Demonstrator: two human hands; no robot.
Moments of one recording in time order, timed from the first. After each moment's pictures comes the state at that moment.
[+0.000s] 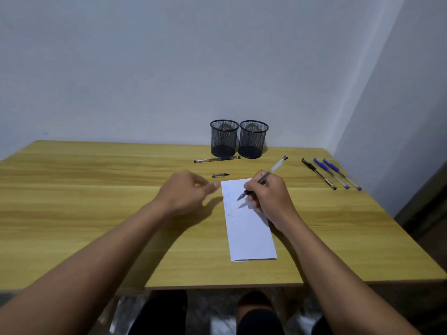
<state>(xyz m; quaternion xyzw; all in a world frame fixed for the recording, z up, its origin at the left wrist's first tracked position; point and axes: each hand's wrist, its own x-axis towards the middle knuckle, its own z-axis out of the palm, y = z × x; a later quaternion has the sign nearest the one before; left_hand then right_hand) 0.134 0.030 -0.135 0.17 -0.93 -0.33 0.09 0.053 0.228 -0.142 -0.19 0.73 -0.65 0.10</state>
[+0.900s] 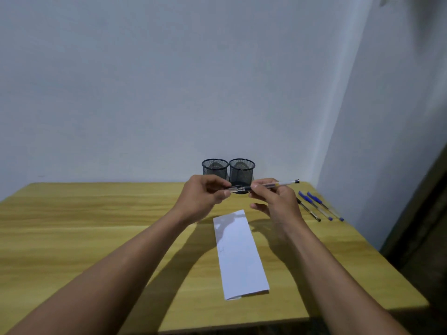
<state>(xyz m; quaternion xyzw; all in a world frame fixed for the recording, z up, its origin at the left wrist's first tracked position) 0.096 0.069 -0.081 0.00 -0.81 -0.55 0.20 0.042 0.257 -0.086 -0.16 0.62 -0.77 0.05</state>
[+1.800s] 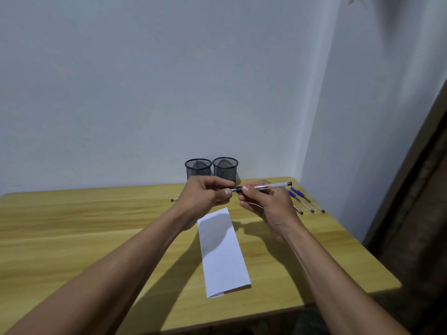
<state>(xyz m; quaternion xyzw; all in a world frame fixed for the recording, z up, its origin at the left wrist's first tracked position) 0.091 0.104 -0.071 0.01 -0.71 -0.69 0.14 0.044 0.274 -0.085 -0.15 0.55 -0.81 0.11</state>
